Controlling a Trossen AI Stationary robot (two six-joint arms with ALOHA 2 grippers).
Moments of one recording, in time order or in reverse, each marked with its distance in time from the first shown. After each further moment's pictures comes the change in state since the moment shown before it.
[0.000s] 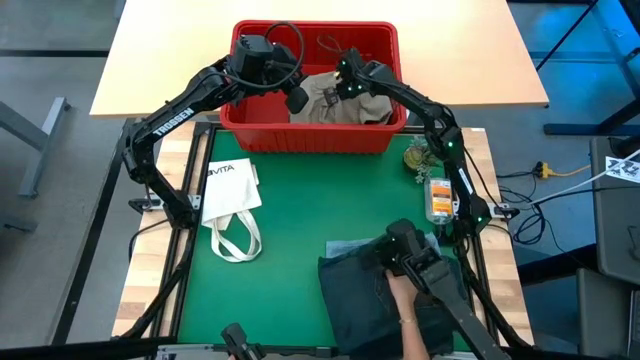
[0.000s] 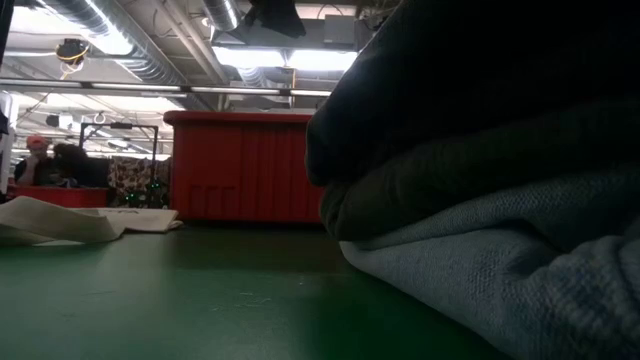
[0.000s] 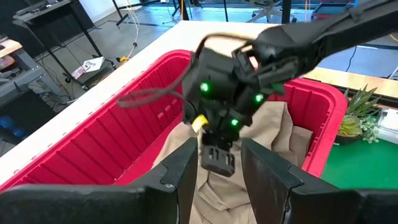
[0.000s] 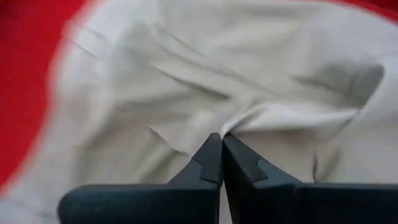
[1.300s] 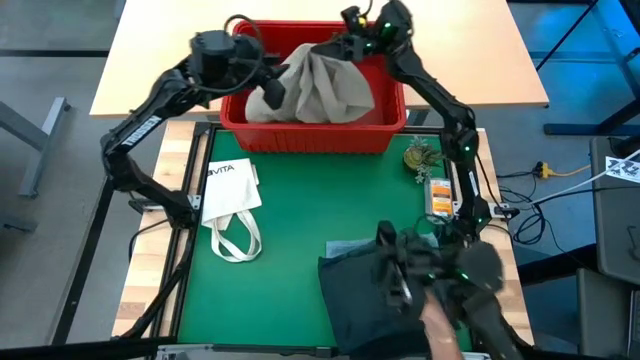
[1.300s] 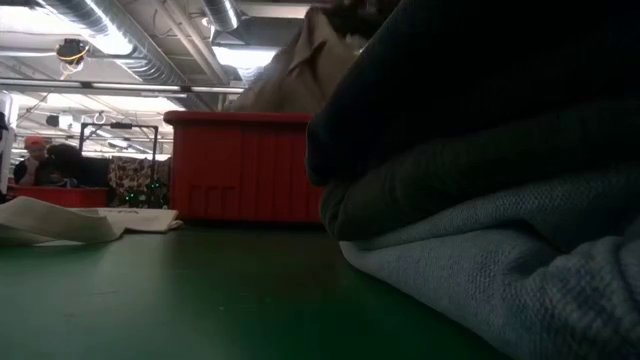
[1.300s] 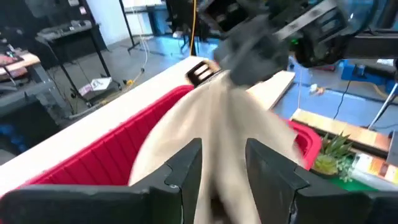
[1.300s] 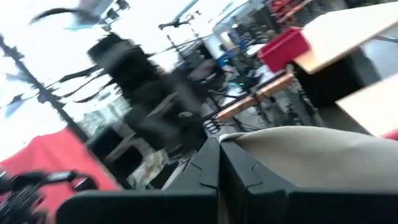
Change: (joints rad) left arm -0.021 -0.161 0.001 -0.022 -0.008 -0.100; right arm 0.000 -0.182 0.102 0.935 -1.113 0.649
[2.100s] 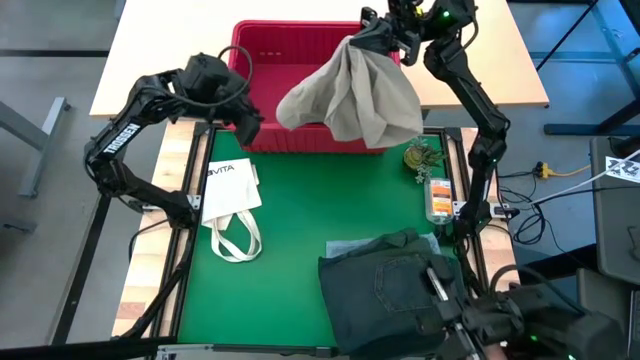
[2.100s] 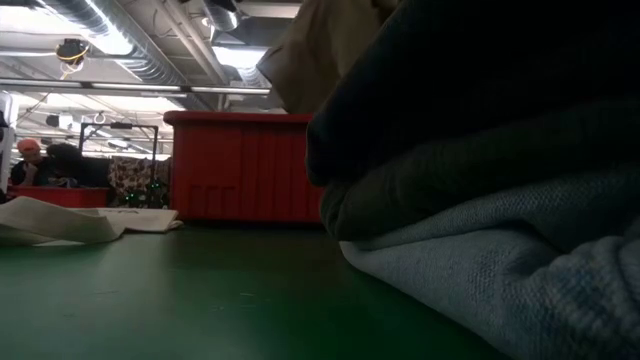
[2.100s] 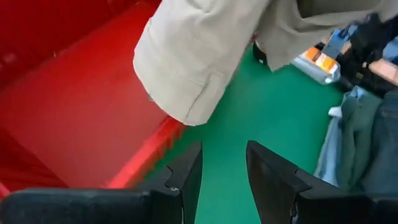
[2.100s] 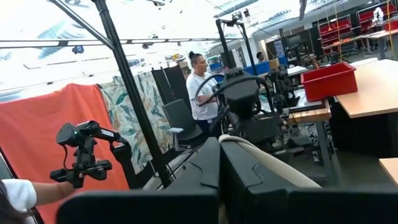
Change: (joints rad) left arm -0.046 -0.095 0.000 -0.565 0.159 -0.249; right arm -0.007 -0.253 0.001 -0.001 -0.132 -0.060
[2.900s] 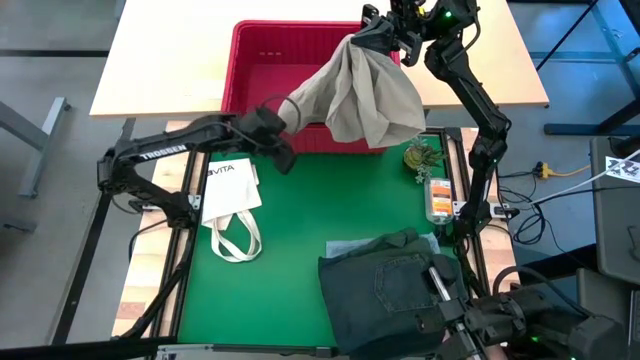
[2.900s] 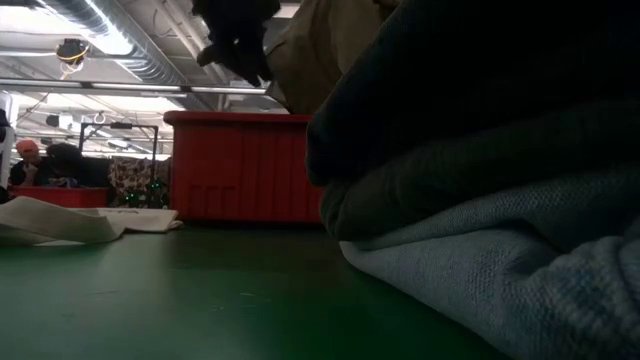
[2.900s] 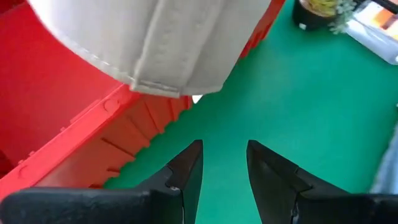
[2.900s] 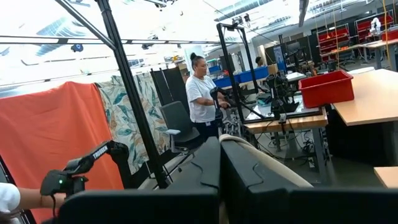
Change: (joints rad) left arm -0.171 0.018 -0.526 0.430 -0.213 -0.193; right arm 0.002 -0.005 0.000 0.015 0.012 -0.019
